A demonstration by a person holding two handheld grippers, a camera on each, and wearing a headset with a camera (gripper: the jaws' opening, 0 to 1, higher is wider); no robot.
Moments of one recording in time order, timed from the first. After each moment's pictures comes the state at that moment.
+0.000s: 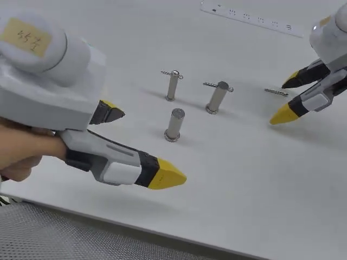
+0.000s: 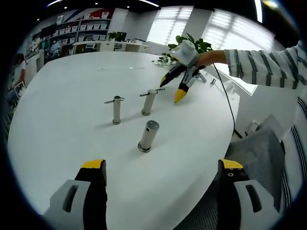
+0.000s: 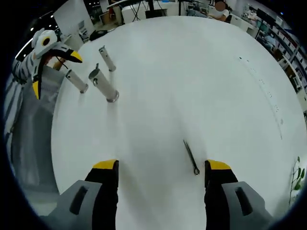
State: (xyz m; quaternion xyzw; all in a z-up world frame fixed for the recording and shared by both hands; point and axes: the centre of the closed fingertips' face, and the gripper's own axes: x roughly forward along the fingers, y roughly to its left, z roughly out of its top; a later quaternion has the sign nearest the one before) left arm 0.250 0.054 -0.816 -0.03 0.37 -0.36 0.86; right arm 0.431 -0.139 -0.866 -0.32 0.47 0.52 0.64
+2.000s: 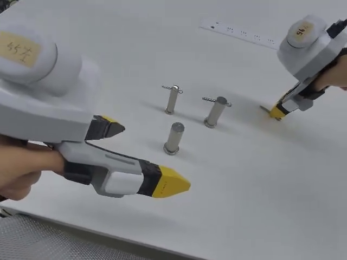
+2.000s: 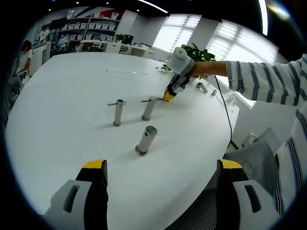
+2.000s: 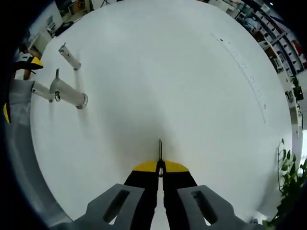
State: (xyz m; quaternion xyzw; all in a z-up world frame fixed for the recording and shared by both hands) left arm 0.247 0.051 -0.801 -0.08 0.36 -0.34 0.87; right arm 0.462 -0.148 -0.869 -0.38 0.52 0.38 0.66
